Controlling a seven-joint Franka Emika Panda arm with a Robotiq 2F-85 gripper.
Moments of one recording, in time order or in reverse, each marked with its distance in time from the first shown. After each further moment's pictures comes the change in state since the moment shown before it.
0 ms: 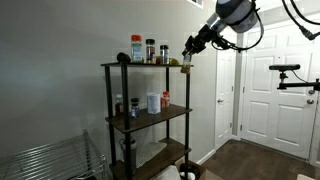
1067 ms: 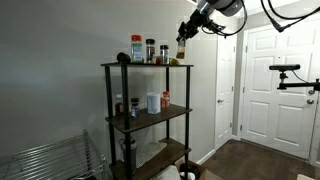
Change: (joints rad) arm -0.020 0.196 0.014 0.382 -0.146 -0.144 0.048
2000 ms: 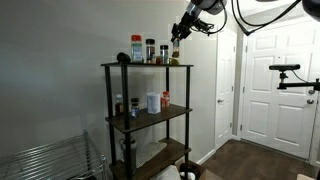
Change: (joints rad) arm -0.061 0.306 0.002 0.440 0.000 -0.224 0.107
